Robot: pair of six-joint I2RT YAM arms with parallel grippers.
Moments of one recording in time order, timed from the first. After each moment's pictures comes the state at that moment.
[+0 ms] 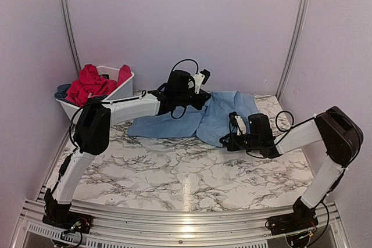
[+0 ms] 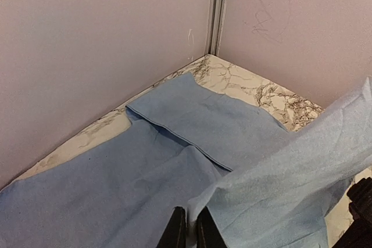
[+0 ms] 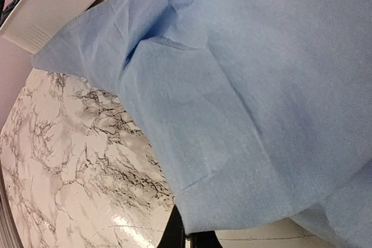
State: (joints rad) left arm -0.76 2.47 2.16 0.00 0.16 0.00; right arm 0.46 1.69 0.66 0.46 -0.34 0.35
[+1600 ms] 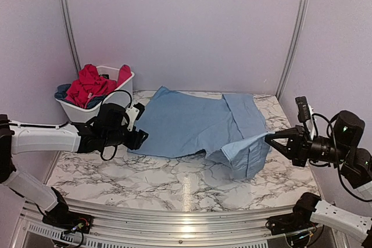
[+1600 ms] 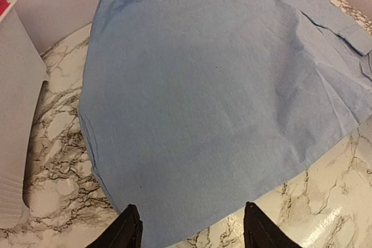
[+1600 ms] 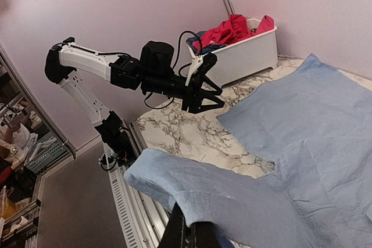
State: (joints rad) left arm -0.72 1.40 0.77 0.02 -0.15 -0.04; right arm 0.67 0.42 0.76 -0.45 -0.50 0.32
